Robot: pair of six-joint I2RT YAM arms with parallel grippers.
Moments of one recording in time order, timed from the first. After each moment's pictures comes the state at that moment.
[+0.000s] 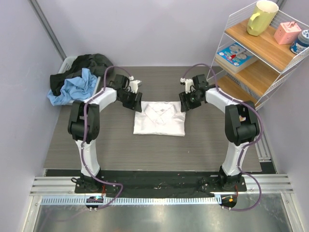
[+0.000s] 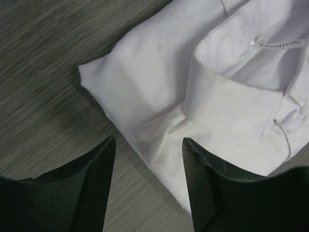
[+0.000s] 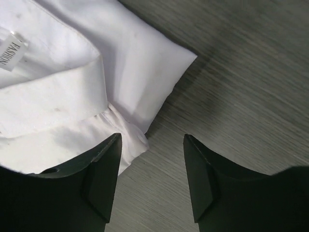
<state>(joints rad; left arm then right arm) -0.27 2.04 1.47 -0.53 0.50 0.14 0.25 1.93 1.36 -0.51 -0.31 -0.16</state>
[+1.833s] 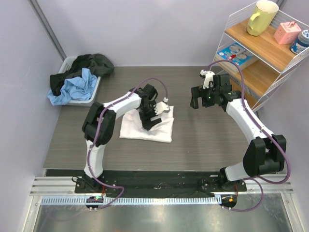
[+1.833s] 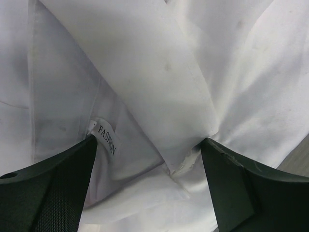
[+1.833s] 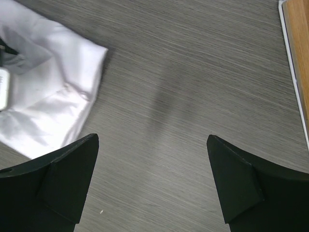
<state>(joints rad) -0.59 2.09 1.59 -0.84 0.27 0.72 0.16 1.44 1.18 -0.53 -0.23 -0.05</state>
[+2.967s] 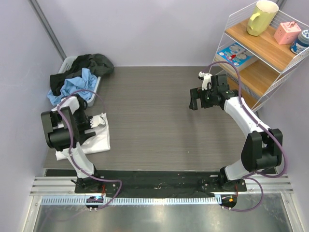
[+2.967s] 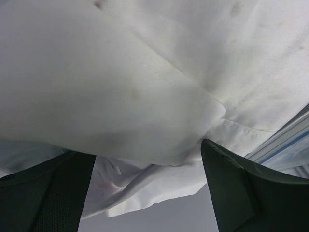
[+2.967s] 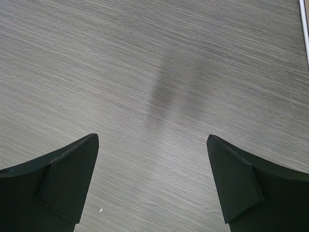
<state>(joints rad) 0.25 1.87 1.21 -1.15 -0.04 1.46 0.15 1.50 1.19 -0.54 -0.24 -0.05</state>
